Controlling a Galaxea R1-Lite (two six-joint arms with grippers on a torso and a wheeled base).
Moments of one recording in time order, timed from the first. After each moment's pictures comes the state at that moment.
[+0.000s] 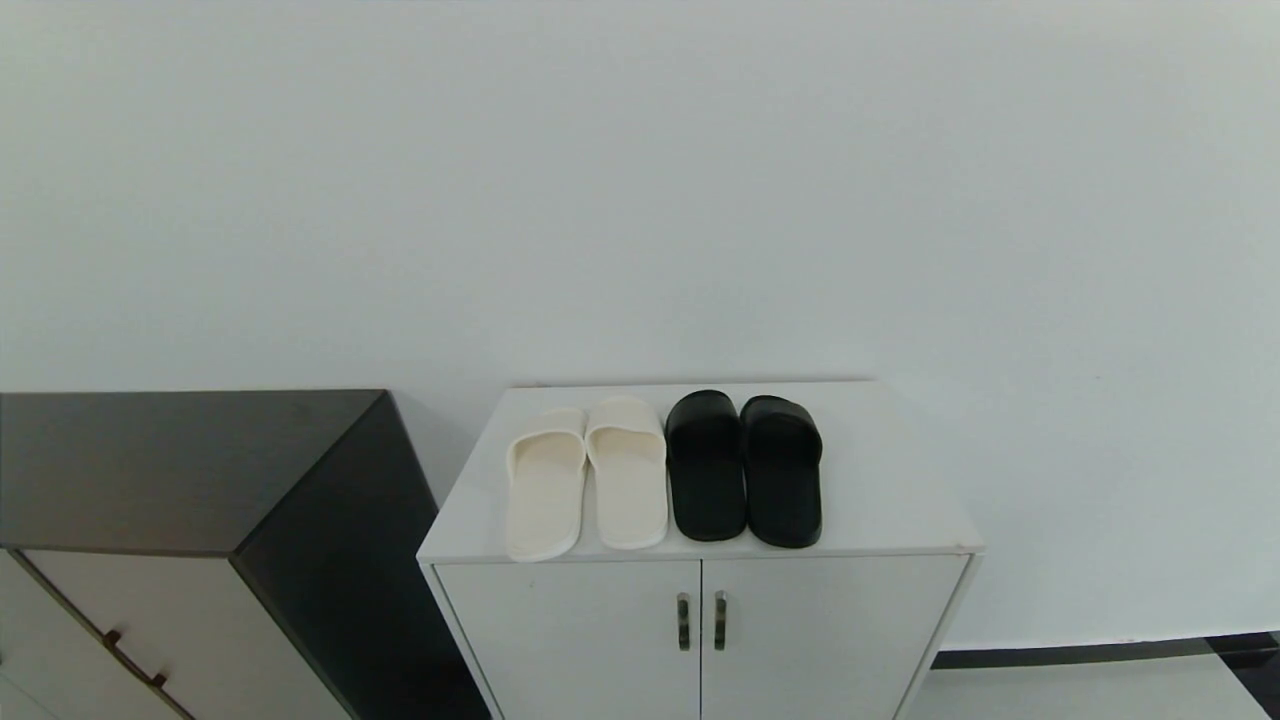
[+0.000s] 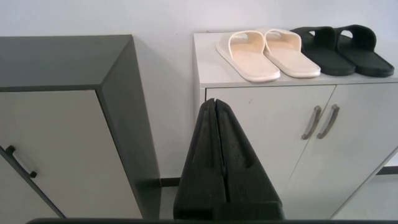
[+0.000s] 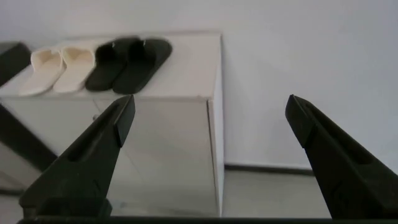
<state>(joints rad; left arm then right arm) 0.00 0.00 0.00 0.00 0.00 0.00 0.03 0.41 -0.30 0.01 0.12 0.06</state>
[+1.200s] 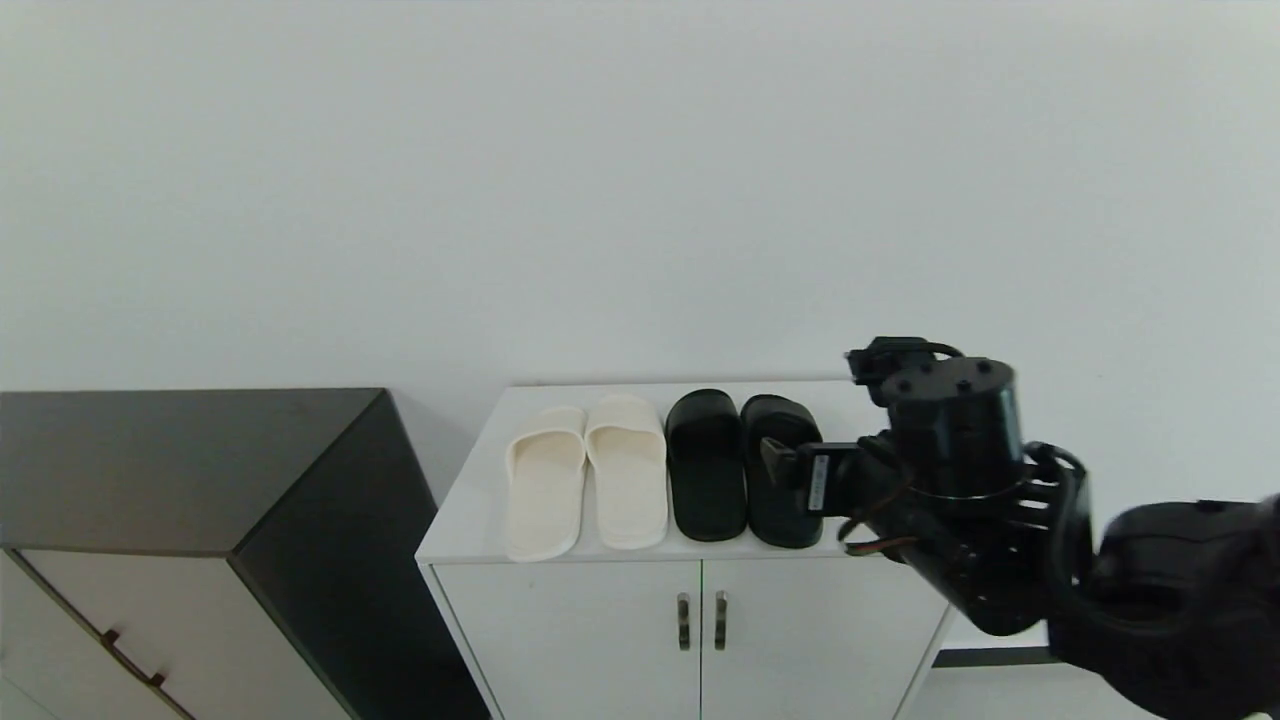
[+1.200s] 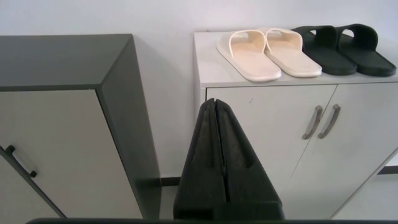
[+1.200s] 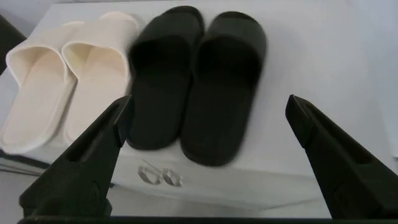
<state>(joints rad) 0.00 0.00 0.00 0.00 0.00 0.00 0.81 1.80 -0.90 -0.57 -0.58 0.33</state>
